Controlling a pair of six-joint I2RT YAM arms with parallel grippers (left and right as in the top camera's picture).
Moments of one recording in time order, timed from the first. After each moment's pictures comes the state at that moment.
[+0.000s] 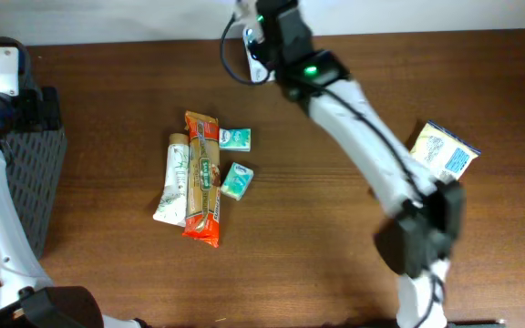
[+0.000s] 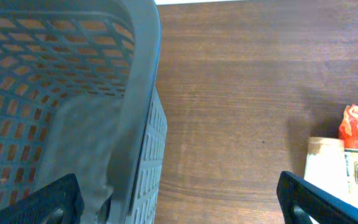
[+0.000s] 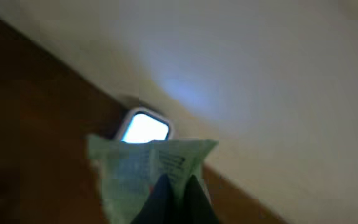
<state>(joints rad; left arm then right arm) 0.44 1.66 1.81 -1.01 0.12 0.37 0.49 2.06 2.10 -0.55 0.26 -0.35</state>
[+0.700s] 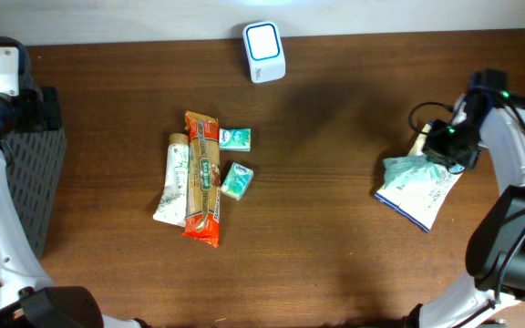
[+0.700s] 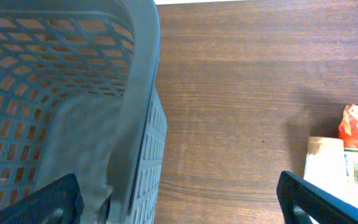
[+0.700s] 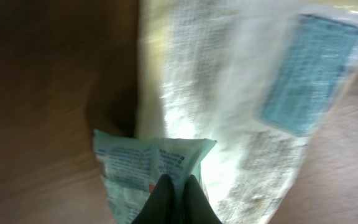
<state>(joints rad) 0.44 1.66 1.81 -1.01 0.12 0.37 -0.31 1.89 1.47 -1.03 -0.12 0.23</state>
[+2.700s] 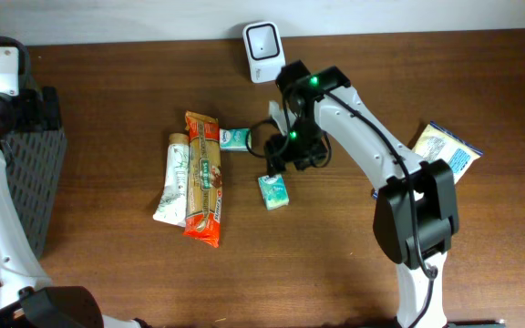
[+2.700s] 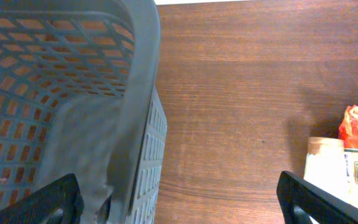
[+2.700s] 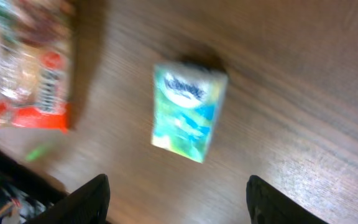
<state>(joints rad) 0.44 1.66 1.81 -1.01 0.12 0.37 0.44 2.16 1.88 -1.33 -0.36 0.05</state>
